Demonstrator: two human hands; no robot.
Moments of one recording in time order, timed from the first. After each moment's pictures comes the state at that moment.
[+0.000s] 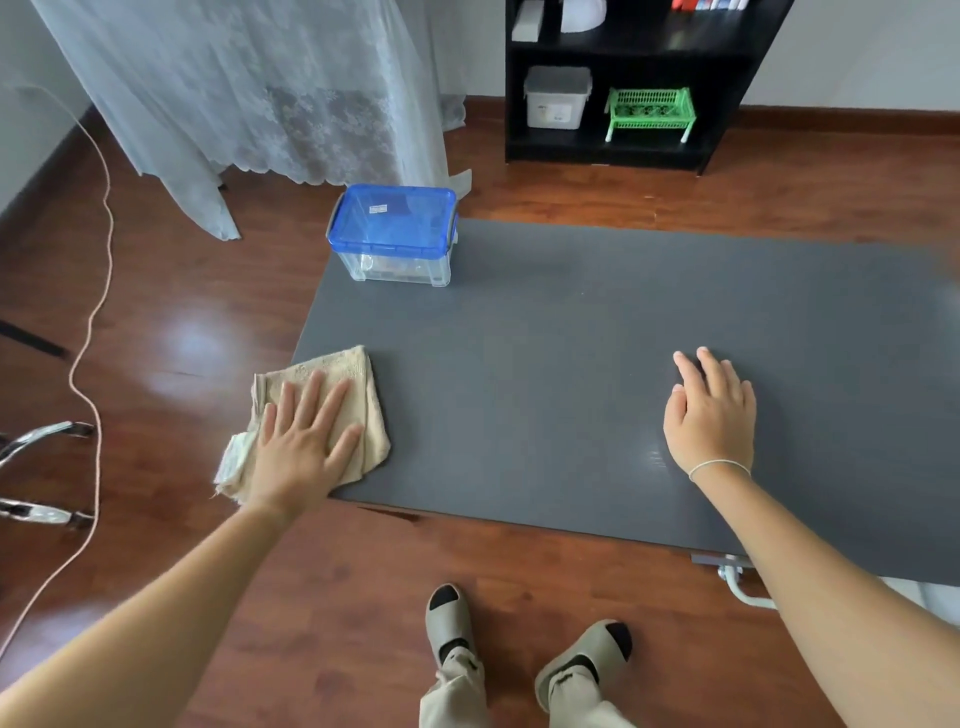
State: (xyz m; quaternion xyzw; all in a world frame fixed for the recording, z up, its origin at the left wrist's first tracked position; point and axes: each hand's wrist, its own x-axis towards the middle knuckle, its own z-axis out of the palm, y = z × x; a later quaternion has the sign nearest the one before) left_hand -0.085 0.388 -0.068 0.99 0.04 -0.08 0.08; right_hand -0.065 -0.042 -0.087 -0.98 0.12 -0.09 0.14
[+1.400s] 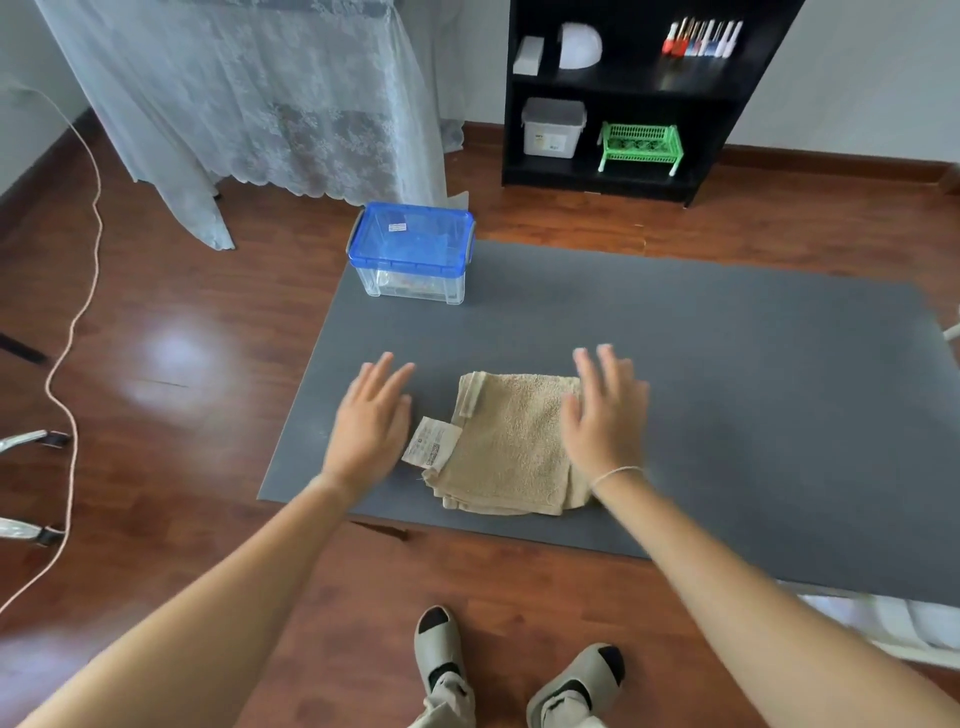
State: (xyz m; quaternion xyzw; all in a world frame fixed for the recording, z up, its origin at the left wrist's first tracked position) left_hand -0.052 0.334 -0.053 0.96 -0.03 0.01 0.28; right_hand -0.054 0.077 -0.045 -0.98 0.05 -0.07 0.17
